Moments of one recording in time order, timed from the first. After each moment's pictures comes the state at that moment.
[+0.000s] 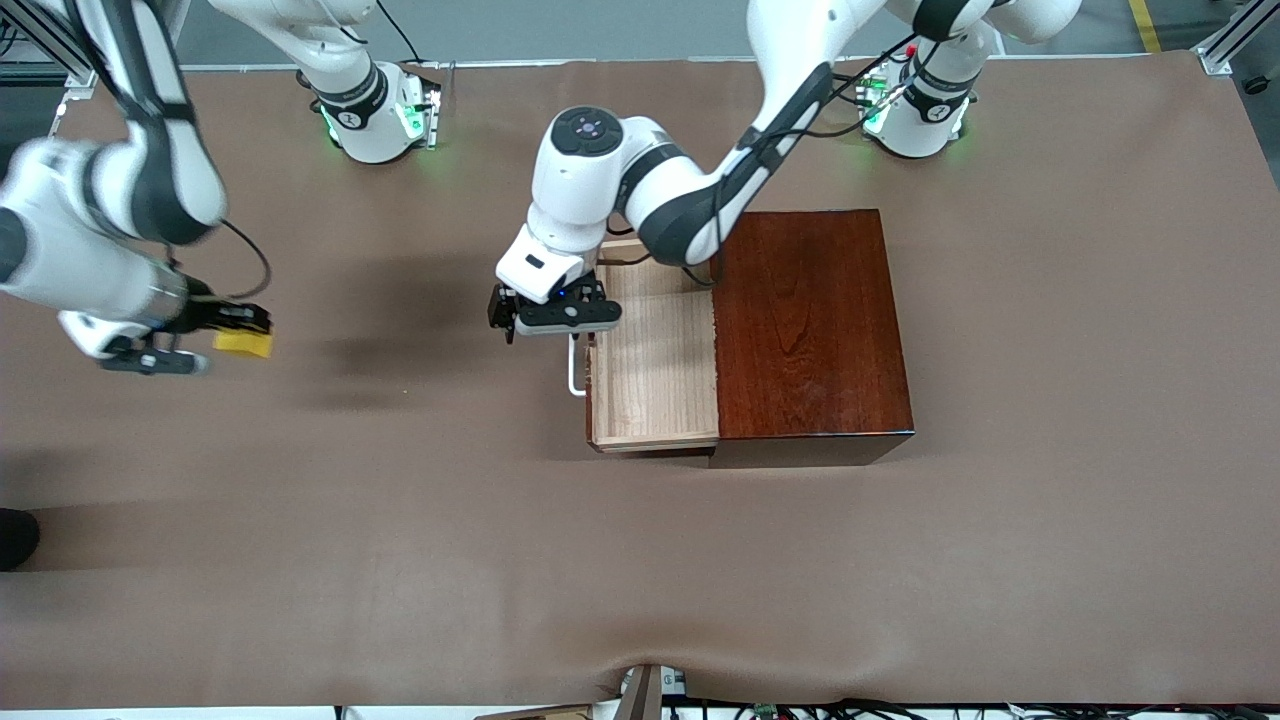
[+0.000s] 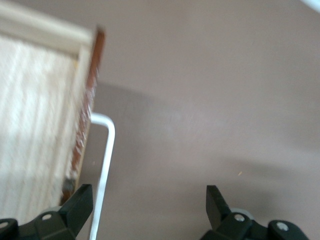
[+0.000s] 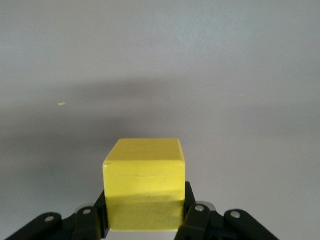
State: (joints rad) left arm -0.83 0.73 -0.09 -1.22 0.10 2.36 -1.20; right arm -0.10 0.03 0.01 -2.05 0.00 1.89 -0.05
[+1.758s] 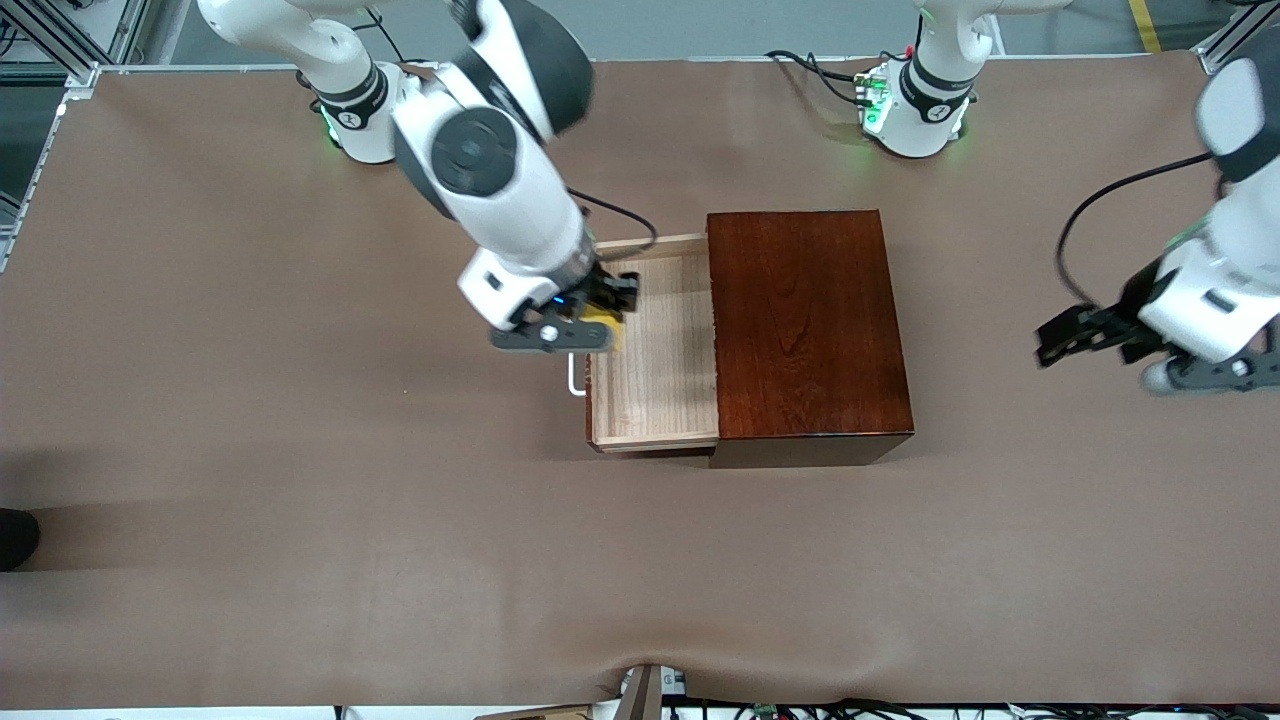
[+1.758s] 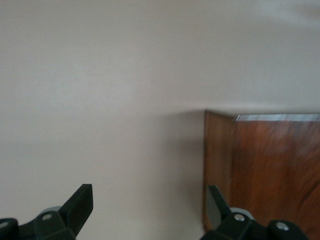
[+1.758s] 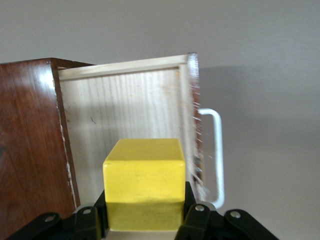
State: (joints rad) left arm 0.03 0.12 -0.09 -1.59 0.00 1.74 -0.03; right arm 0.66 0.54 0.02 -1.26 0.17 1.88 0.68
